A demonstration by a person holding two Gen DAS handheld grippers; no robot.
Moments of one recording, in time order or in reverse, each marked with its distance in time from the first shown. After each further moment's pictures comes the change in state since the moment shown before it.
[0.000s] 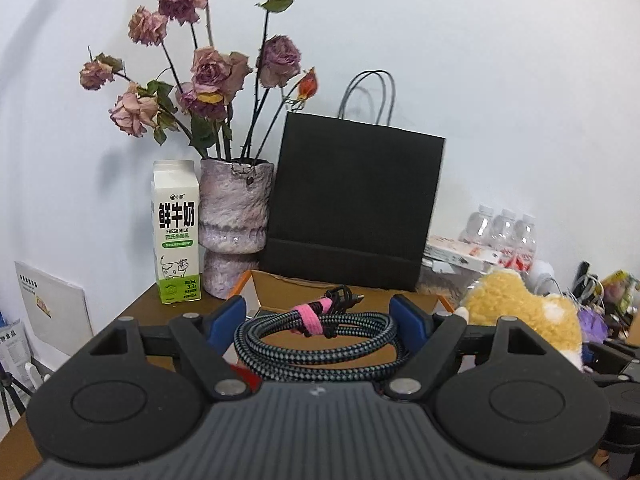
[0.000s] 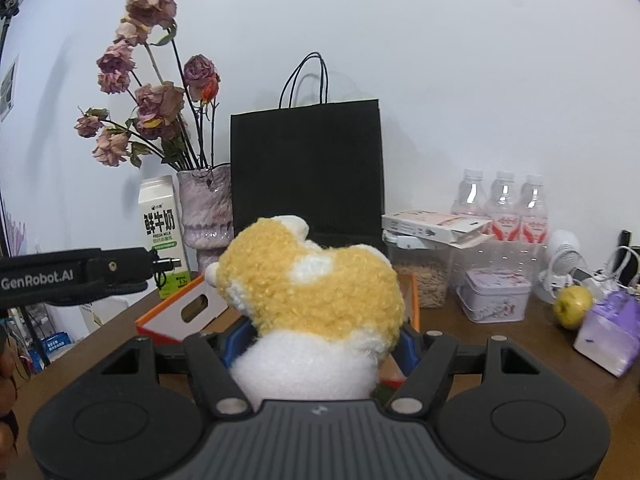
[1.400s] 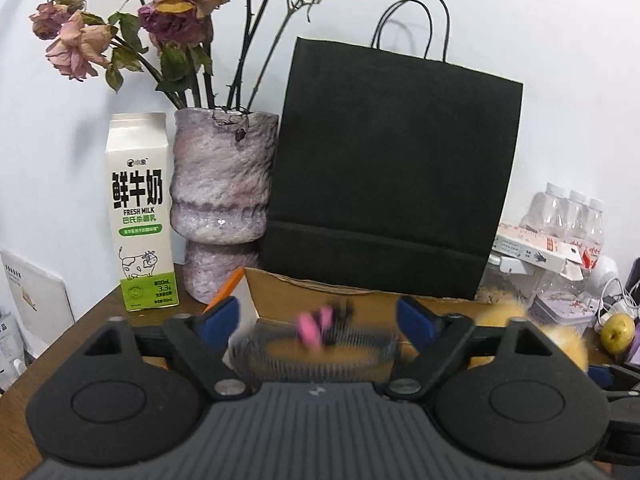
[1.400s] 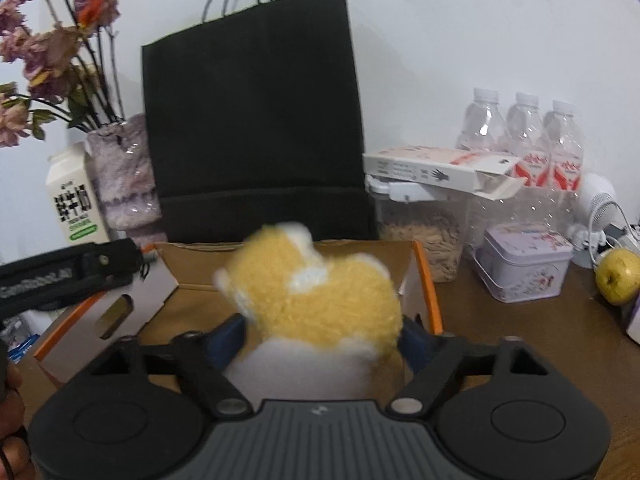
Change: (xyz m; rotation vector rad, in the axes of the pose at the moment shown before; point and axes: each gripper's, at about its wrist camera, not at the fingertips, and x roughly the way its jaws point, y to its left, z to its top) left arm 0.150 0.007 -0.003 -0.004 0.059 0.053; right arm 0.149 -0.025 0.003 0.099 0.162 -0.077
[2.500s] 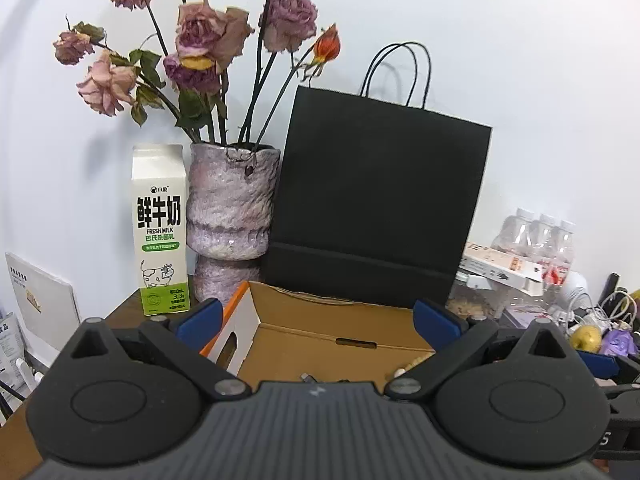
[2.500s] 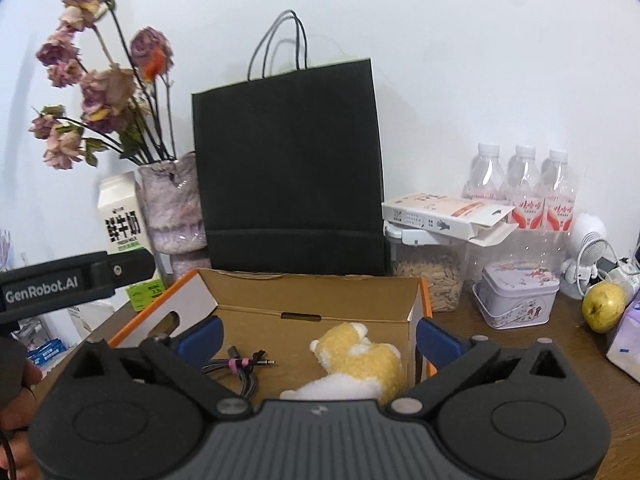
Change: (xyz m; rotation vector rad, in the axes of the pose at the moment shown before) left arm -0.070 0.004 0.015 -0.015 -0.027 -0.036; right arm -0.074 0.006 0.005 -0.052 -0.091 0.072
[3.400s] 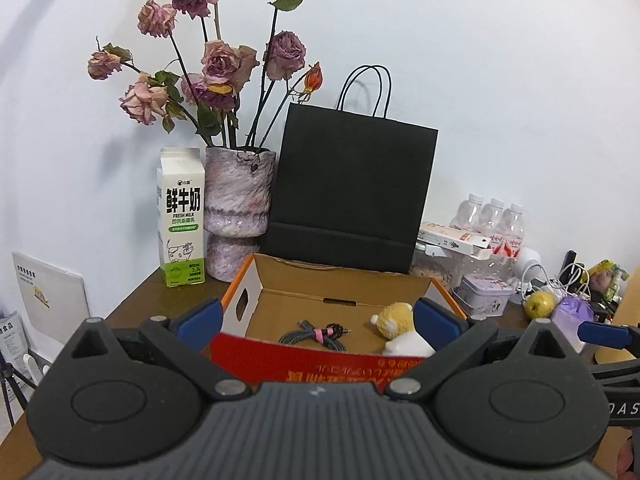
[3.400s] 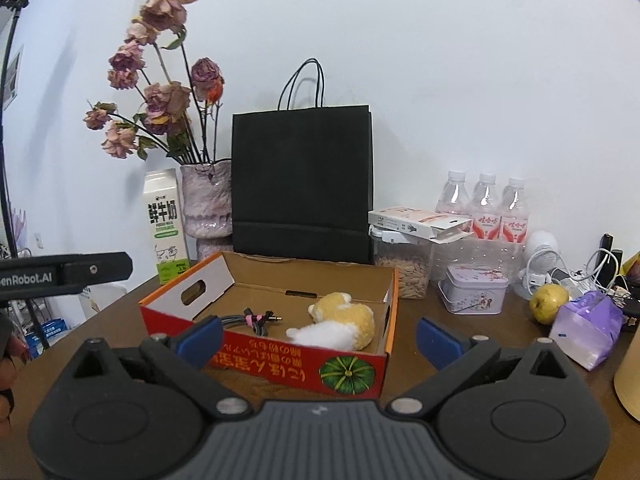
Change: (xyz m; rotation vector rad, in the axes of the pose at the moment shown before) left arm -0.120 0.012 -0.033 0.031 -0.004 -0.057; right arm -0.129 0.004 -0.046 -0.083 -0.058 -0.013
